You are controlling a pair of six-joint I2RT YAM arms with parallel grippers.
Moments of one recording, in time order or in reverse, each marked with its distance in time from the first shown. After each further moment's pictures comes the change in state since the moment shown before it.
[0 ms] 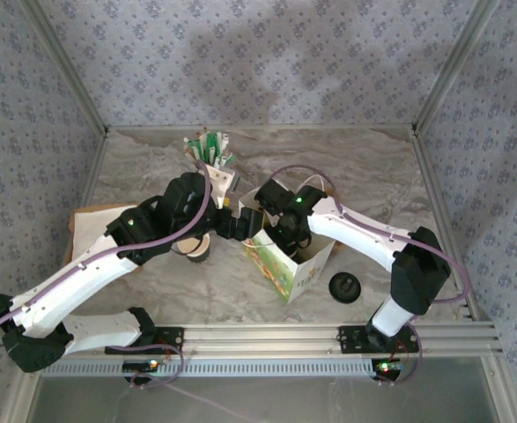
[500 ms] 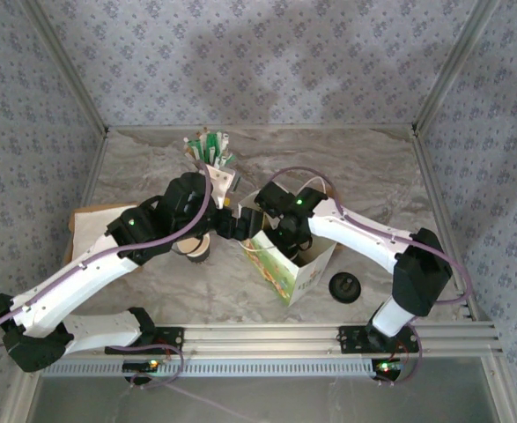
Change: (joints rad) left arm 0.000 0.003 0.000 0.000 0.001 0.000; right arm 0.012 -0.012 -0.010 -0.014 -0.004 0.001
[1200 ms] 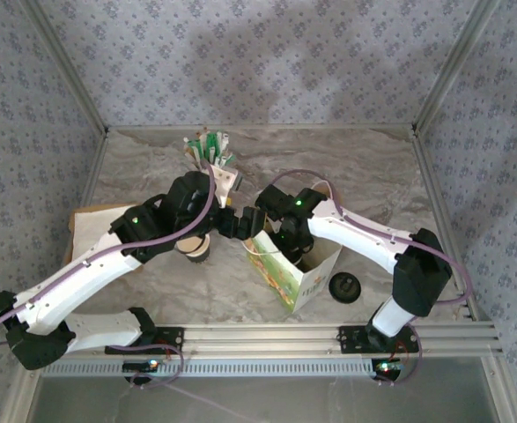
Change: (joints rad) left arm 0.000 0.020 0.008 -0.002 0.000 0.000; right arm 0.007 -0.002 0.000 -0.065 -0.007 0.008
